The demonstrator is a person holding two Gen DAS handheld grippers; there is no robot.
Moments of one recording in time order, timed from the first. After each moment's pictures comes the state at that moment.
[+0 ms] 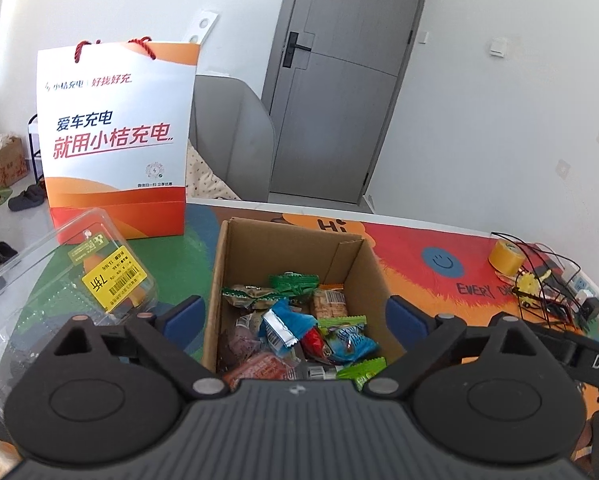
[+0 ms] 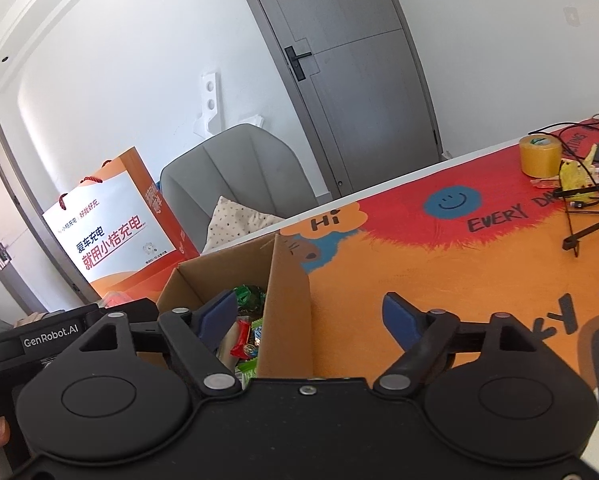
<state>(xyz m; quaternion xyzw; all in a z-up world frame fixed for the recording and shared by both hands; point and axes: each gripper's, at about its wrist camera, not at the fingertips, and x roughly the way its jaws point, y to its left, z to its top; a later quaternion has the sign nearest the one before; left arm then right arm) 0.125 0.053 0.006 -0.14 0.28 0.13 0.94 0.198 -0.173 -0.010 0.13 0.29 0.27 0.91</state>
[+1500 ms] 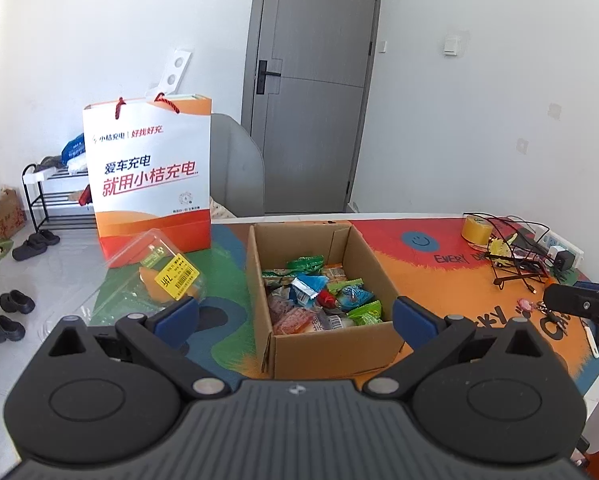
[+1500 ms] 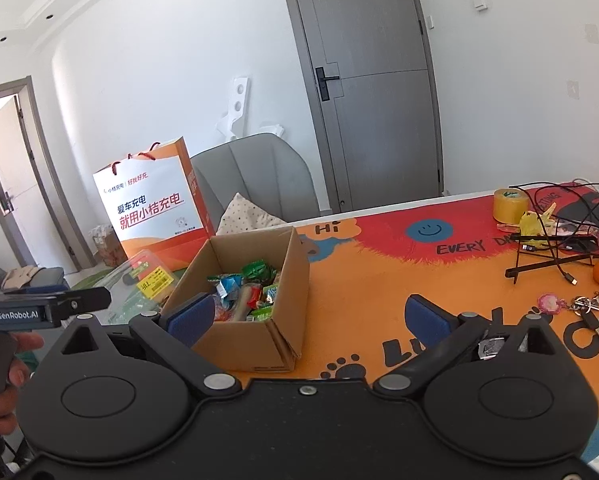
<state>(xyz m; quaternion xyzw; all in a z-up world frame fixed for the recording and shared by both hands) 0.007 0.053 0.045 -0.07 0.25 0.10 0.96 0.098 -0.218 0.034 0.04 0.24 0.29 0.93</state>
